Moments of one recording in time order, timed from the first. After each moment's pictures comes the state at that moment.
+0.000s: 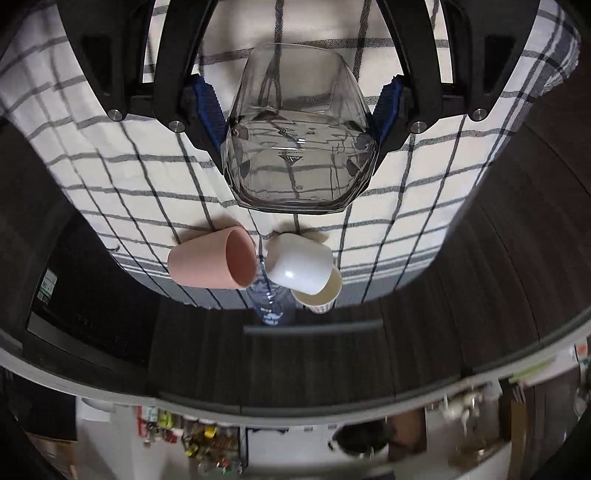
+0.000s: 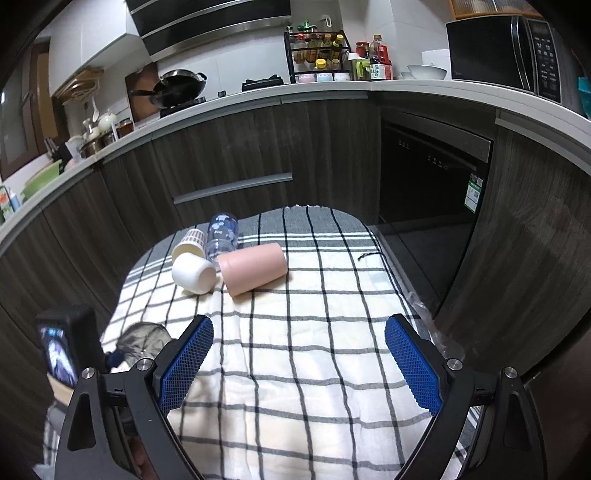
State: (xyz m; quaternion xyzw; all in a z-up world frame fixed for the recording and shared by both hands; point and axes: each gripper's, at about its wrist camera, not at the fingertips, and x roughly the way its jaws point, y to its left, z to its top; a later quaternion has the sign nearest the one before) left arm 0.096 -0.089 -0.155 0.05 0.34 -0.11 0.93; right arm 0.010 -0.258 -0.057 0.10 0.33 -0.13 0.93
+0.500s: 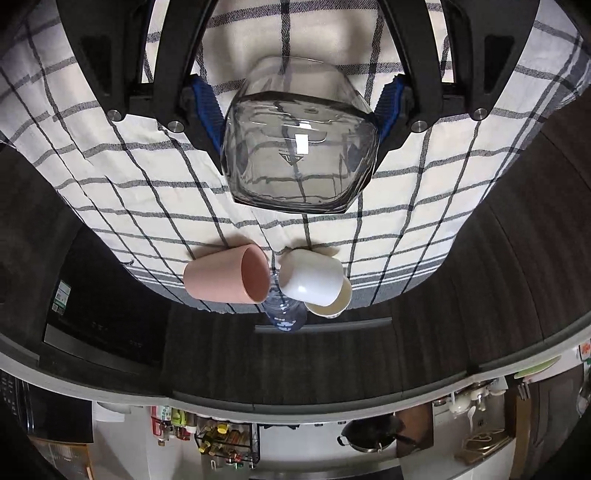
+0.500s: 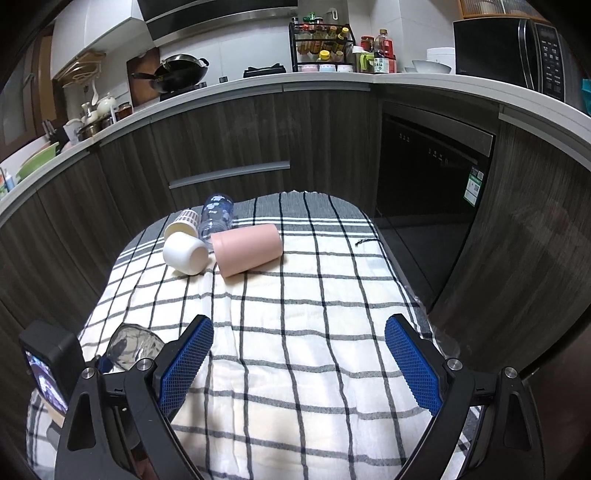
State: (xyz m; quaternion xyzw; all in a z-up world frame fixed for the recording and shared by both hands) left arm 0.074 -0.087 -0.165 0.06 0.33 -0.13 0.93; right arm 0.010 -0.255 -0.076 0.08 0.34 -0.14 0.92
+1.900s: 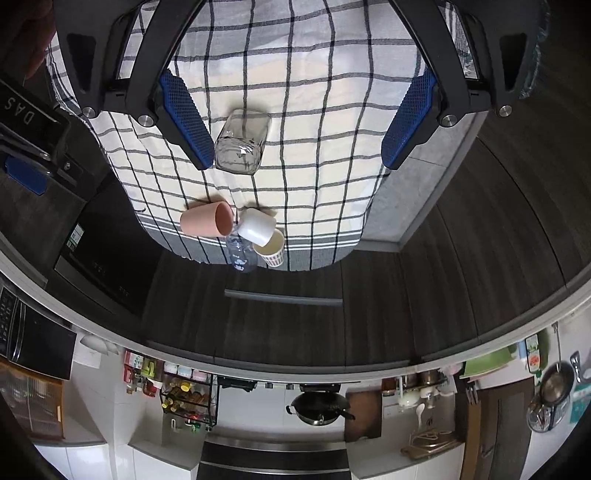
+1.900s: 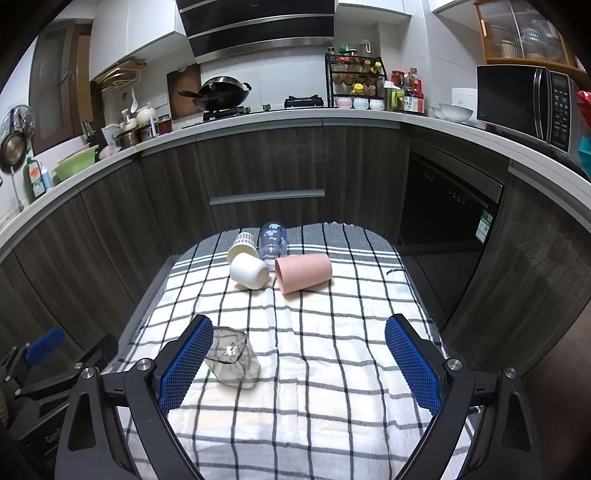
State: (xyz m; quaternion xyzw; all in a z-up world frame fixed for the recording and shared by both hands) left arm -0.018 0.016 -0.006 0.00 0.33 -0.08 0.94; right arm -0.043 -0.178 0.003 0.06 0.31 -0.09 0.94
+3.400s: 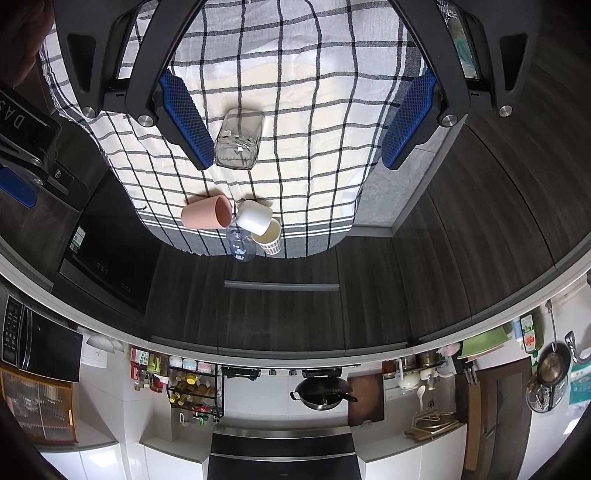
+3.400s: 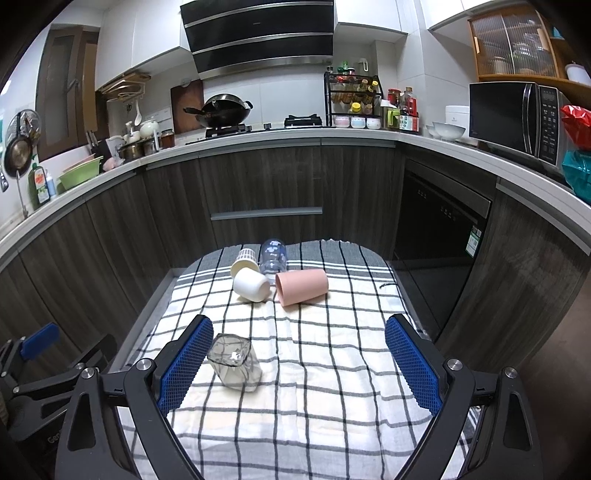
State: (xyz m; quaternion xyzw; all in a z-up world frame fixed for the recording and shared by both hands) left arm -0.041 0.017 0.012 0.02 0.31 -0.07 0.95; right arm -0.071 -0.170 0.027 0.05 0.28 -0.10 0.95
